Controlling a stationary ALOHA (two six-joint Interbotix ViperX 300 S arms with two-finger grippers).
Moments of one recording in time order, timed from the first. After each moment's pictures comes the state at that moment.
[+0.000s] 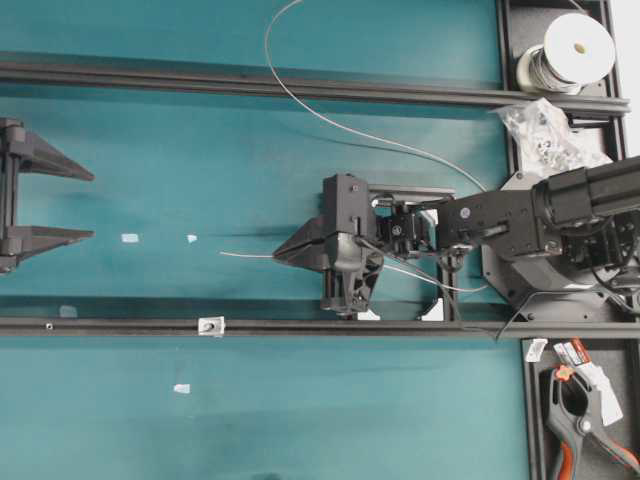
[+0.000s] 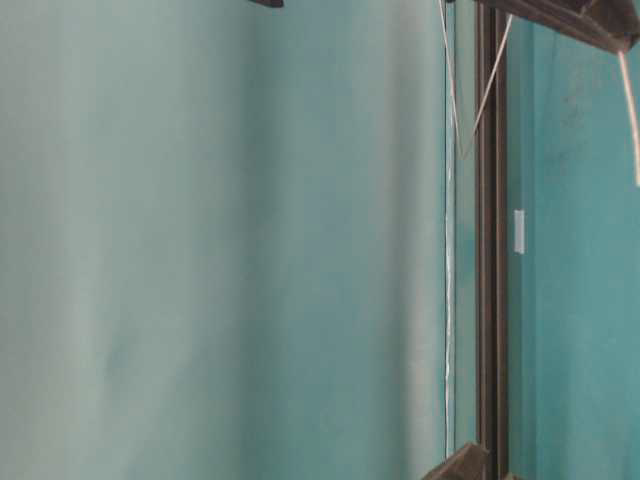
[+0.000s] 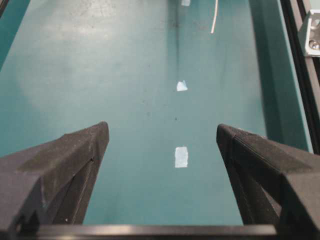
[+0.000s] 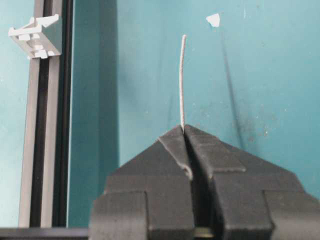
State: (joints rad) left arm 0.03 -0.16 1.19 -0.04 -0.65 0.01; right arm 0.08 -0.07 1.02 0.07 -0.29 0.29
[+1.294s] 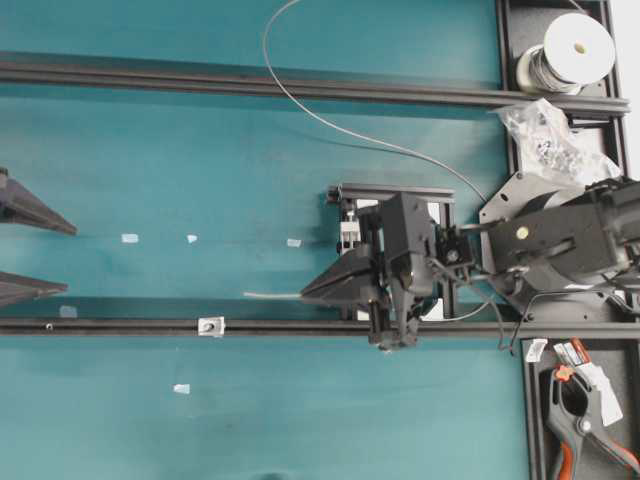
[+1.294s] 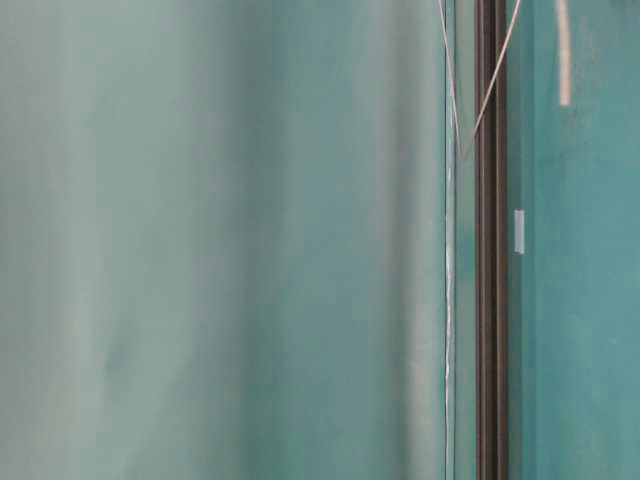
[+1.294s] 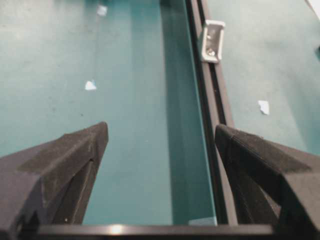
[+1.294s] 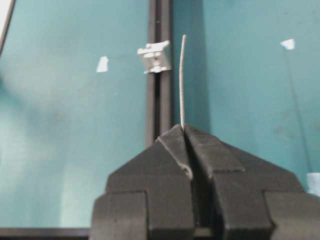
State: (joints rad) left arm -0.17 -0.12 1.27 -0.06 -0.87 -0.18; right arm 0.27 -0.26 1.12 0.21 -0.39 0.33
